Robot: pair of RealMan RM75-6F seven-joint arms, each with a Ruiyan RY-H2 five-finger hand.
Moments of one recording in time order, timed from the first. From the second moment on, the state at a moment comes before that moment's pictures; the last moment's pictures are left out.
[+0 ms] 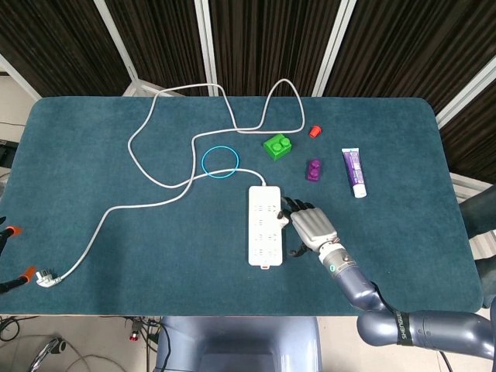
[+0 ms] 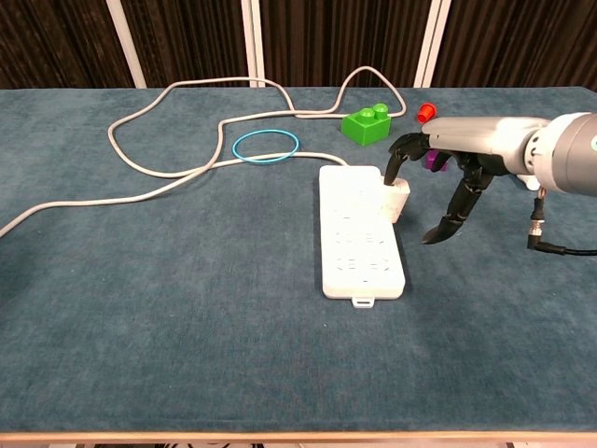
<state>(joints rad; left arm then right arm) -0.03 -1.09 -0.09 -1.78 1.35 1.55 0.23 0.88 -1.36 0.11 -1.79 -0.74 0.93 -0.42</state>
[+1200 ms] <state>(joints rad) -0.03 -1.09 -0.09 -1.77 1.35 1.55 0.22 0.91 -1.41 0.09 -1.76 -0.68 0.94 -0.49</state>
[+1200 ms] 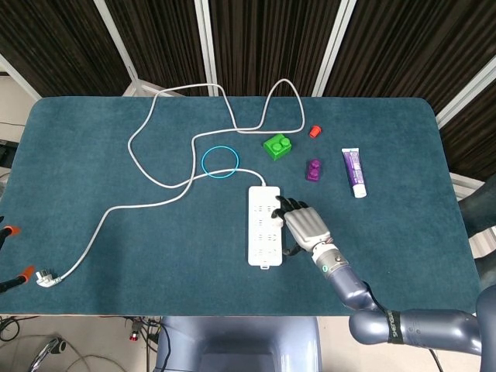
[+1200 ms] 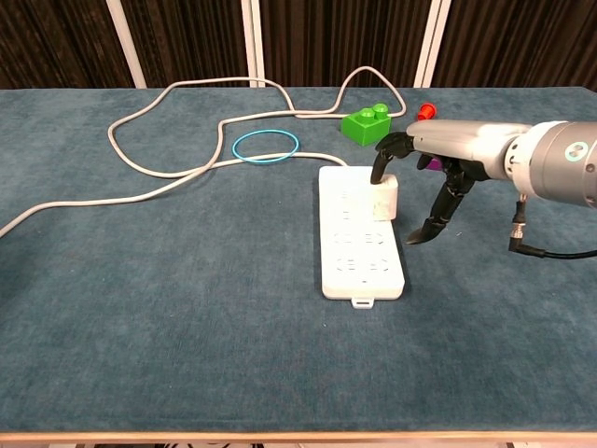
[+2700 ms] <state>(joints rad) -0.02 -1.09 -0.09 -1.78 1.36 1.56 0.22 0.79 -1.26 0.20 -1.91 -0.83 1.12 -0.31</state>
